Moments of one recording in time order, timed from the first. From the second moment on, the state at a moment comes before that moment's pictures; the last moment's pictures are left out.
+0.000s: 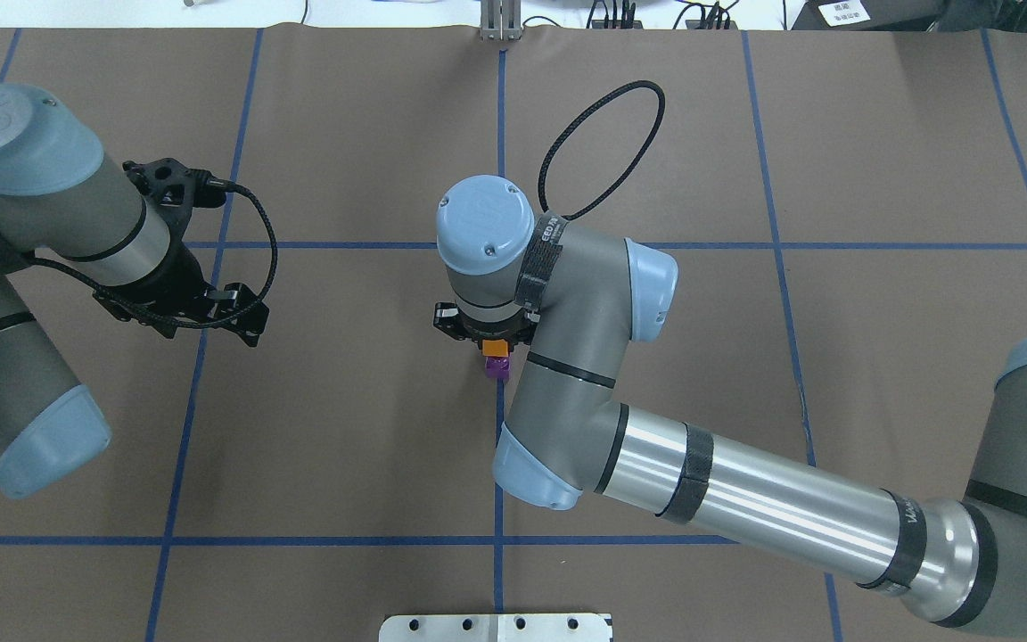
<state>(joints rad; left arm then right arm) -0.76 -1.91 -2.00 -1.40 -2.15 -0.85 0.48 -0.68 1.43 -1.61 1.86 1.30</state>
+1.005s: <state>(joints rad) -0.76 -1.92 -2.00 -1.40 -2.15 -0.86 0.45 -0.68 1.43 -1.61 1.79 1.37</state>
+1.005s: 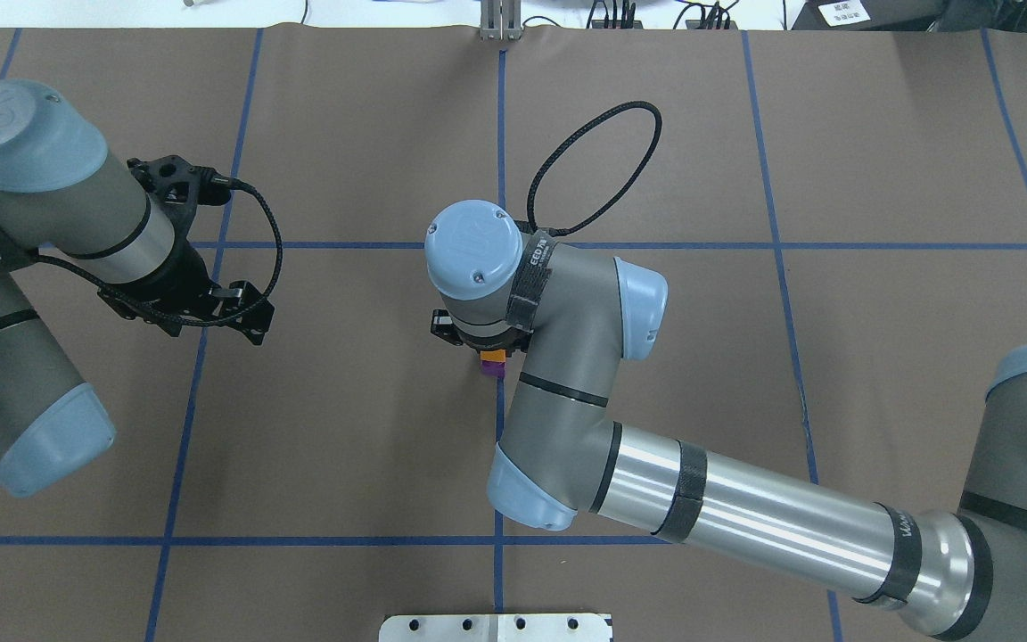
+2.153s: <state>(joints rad) -0.76 -1.99 -2.00 -1.31 -2.15 -0.86 0.42 -0.68 1.43 -1.62 1.68 1.45</state>
